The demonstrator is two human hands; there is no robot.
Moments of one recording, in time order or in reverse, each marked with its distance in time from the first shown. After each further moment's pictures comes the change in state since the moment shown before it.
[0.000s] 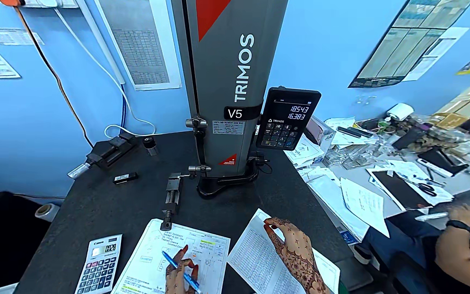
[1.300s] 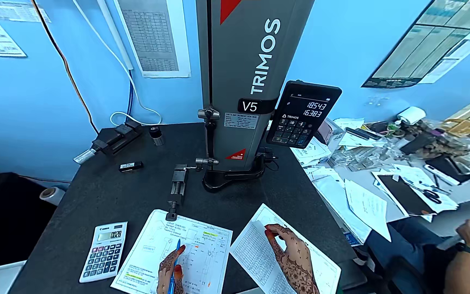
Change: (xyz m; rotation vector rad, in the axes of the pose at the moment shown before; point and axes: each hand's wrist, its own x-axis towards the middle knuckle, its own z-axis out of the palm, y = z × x) left_hand -0.016 -0.035 -0.002 -0.247 0.235 -0.040; right_hand -0.021 -0.007 0.026 0.076 0.030 0.047
